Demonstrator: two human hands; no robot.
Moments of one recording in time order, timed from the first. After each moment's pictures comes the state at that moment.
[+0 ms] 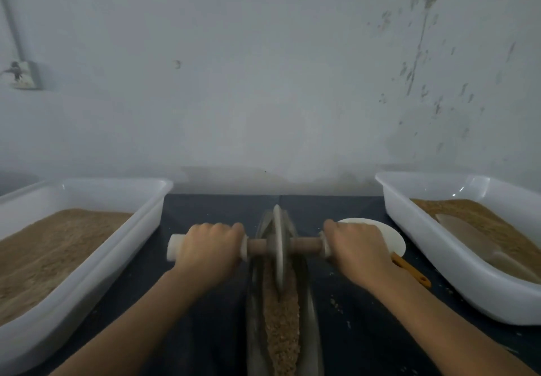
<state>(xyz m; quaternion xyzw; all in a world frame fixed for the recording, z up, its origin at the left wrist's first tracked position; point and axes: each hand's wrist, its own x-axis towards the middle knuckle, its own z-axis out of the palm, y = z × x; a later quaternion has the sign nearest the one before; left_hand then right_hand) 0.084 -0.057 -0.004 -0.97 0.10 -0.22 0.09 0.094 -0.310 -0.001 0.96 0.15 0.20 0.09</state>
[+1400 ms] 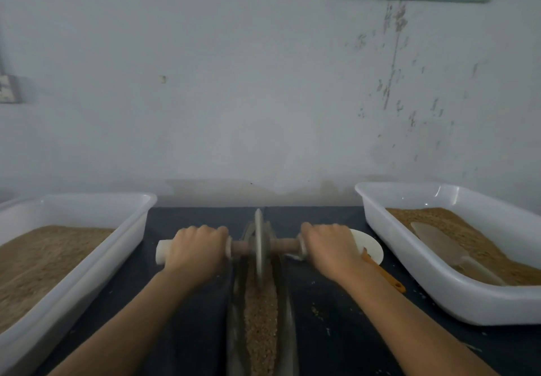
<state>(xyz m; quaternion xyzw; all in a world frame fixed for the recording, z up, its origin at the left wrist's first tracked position) 0.101 -0.063 0.002 -0.97 0.08 -0.20 0.10 0.114 -0.309 0.004 0.96 0.15 0.20 0.10</state>
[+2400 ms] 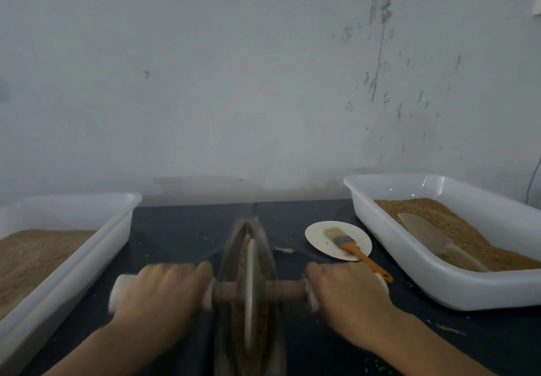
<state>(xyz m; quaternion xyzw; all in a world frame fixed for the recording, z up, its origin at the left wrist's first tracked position) 0.029 -0.053 -0.004 -0.97 0.16 -0.19 0.09 0.040 -0.336 -0.022 0.96 0.23 0.13 0.05</state>
